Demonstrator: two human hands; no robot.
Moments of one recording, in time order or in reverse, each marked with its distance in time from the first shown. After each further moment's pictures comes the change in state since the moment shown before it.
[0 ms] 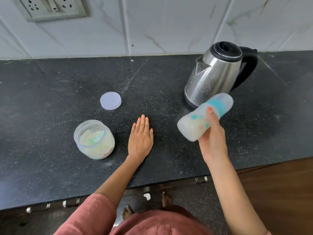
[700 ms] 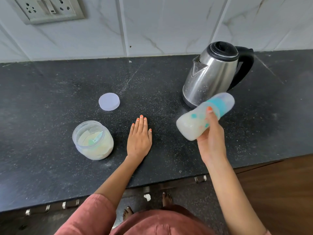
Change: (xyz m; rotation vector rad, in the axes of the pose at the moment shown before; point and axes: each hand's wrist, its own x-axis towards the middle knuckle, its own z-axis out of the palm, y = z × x) left_hand -0.001 0.000 0.001 -0.009 -0.008 -0.002; right_hand -0.006 -0.001 0.000 0.029 -0.031 -0.032
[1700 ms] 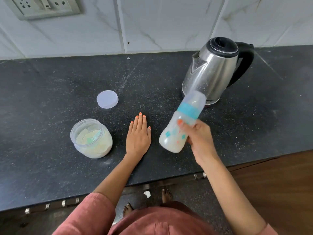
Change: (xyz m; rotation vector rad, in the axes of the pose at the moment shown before) left_hand 0.001 -0.002 0.002 0.008 0.007 0.014; right_hand -0.005 0.017 0.003 -0.410 -0.139 0.033
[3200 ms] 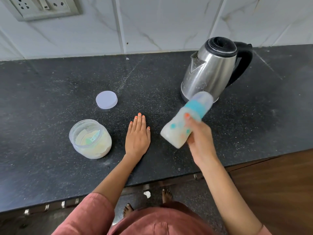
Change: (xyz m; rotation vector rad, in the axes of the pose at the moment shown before) left_hand 0.001 -0.001 0.002 0.005 0.000 0.005; right_hand -0.001 -0.002 0.001 0.247 0.062 0.059
